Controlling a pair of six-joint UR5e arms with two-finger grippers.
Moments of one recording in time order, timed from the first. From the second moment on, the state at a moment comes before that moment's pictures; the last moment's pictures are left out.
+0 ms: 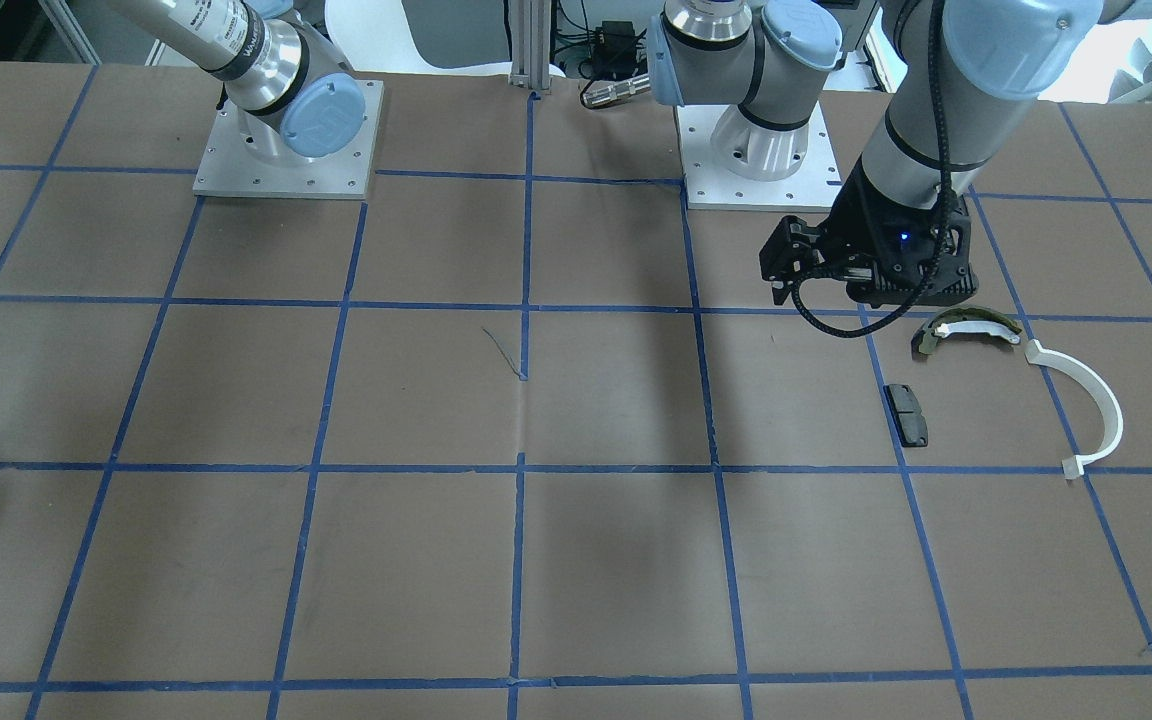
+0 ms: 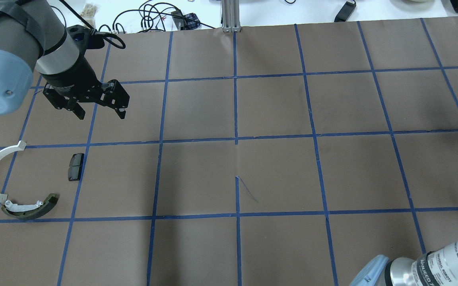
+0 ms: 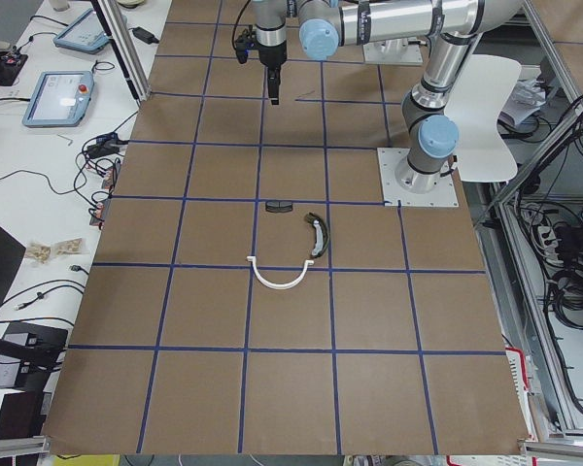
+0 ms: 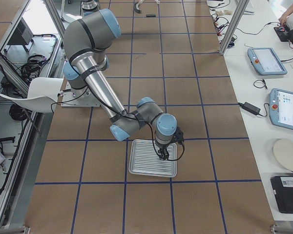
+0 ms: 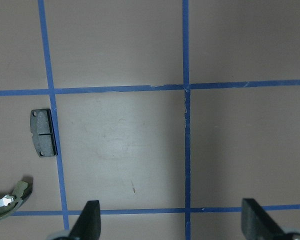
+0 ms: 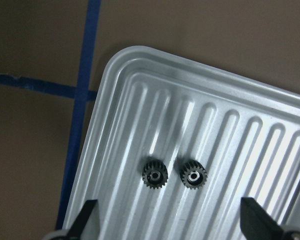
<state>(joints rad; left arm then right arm) -1.49 -1.59 -1.68 -1.49 1.59 0.11 0.65 -1.02 1.57 -2.11 -1.57 -1.09</state>
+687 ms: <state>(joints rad) -1.49 -1.60 -1.69 -1.45 1.60 0.11 0.65 -0.98 1.57 -2.13 -1.58 -0.76</state>
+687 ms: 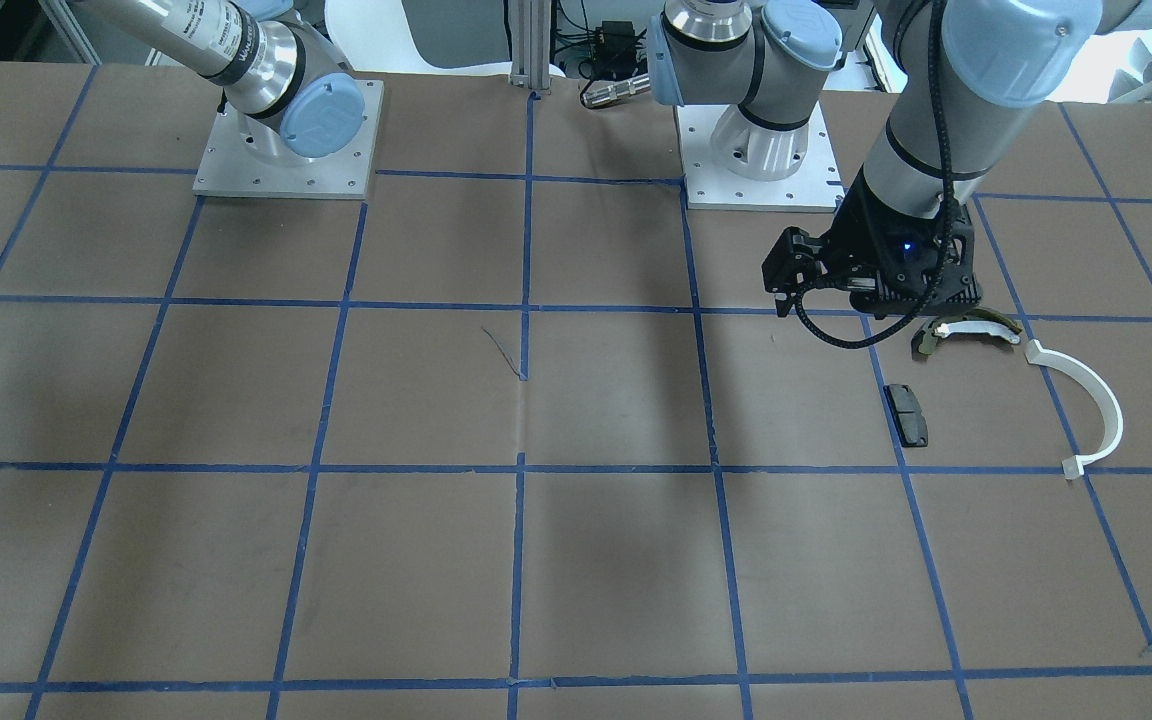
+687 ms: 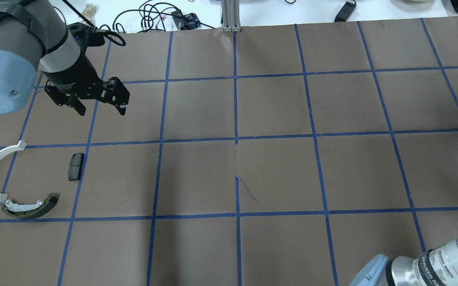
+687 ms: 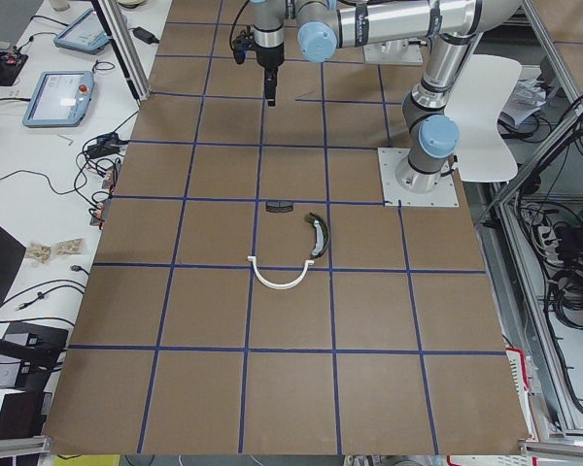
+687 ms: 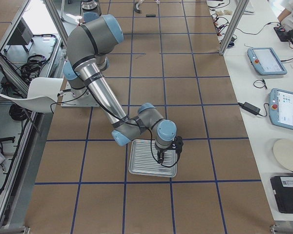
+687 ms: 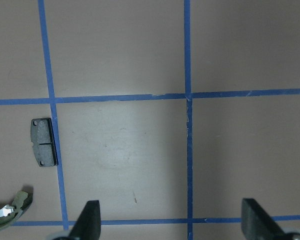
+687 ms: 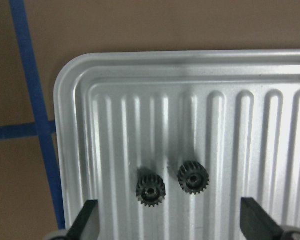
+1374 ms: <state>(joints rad) -1.49 -1.61 -1.68 -1.45 1.59 0.11 0.65 -0.93 1.57 -2.23 -1.58 -0.55</state>
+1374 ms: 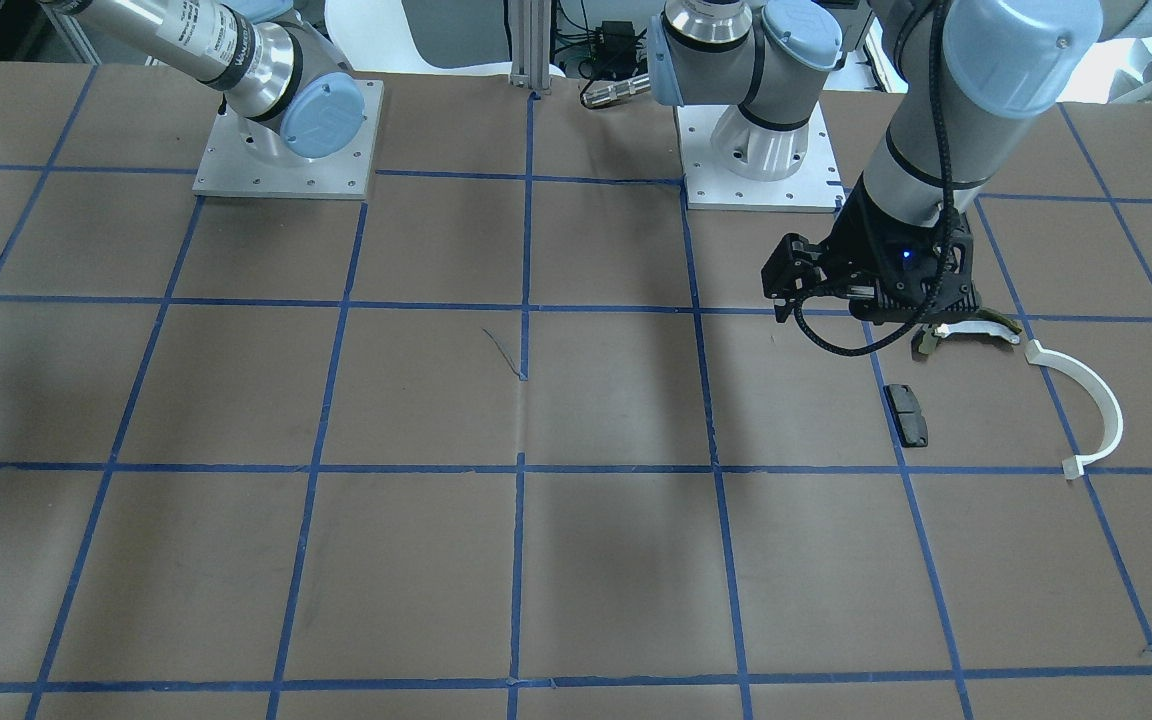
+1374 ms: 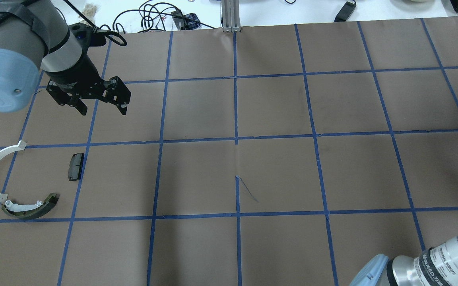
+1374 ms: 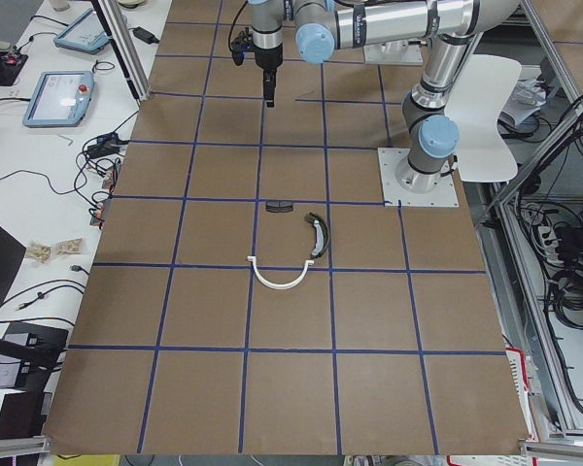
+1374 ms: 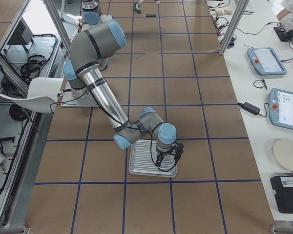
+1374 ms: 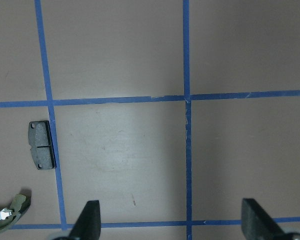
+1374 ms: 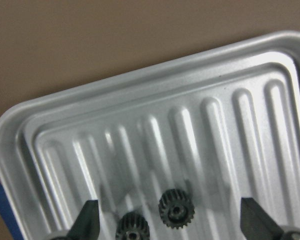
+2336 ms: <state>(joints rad) -1.50 -1.62 -1.69 -1.40 1.69 0.10 0.65 -0.93 1.56 -2.26 -1.57 -0.53</state>
